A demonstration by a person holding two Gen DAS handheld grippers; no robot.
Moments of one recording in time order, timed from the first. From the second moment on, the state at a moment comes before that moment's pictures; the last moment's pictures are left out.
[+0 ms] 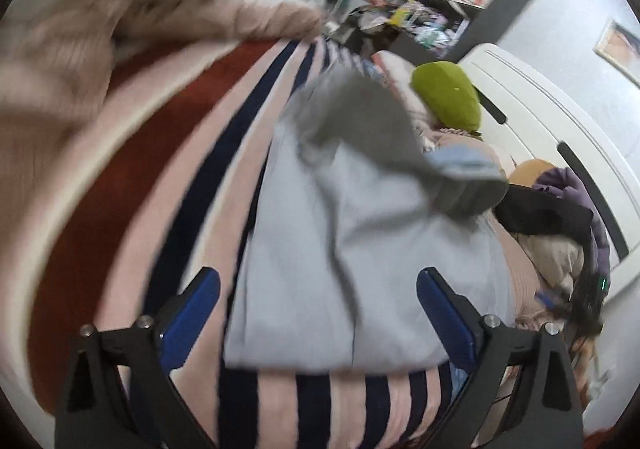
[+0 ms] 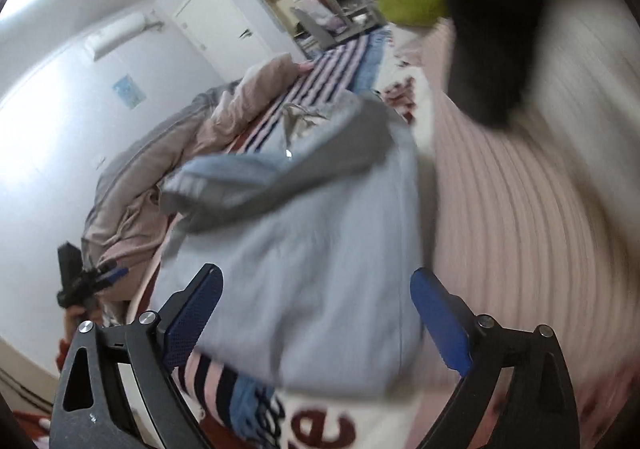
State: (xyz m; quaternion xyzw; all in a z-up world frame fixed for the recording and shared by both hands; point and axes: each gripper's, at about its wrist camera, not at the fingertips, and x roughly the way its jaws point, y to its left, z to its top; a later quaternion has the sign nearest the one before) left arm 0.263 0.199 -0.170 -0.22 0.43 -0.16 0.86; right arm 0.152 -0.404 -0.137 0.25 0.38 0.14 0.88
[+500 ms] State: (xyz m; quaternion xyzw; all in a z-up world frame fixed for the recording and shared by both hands) left arm 0.240 0.157 -0.250 -0.35 0.45 -0.19 0.80; right arm 0.140 -0.347 -0.237 0.37 0.40 0.16 0.82
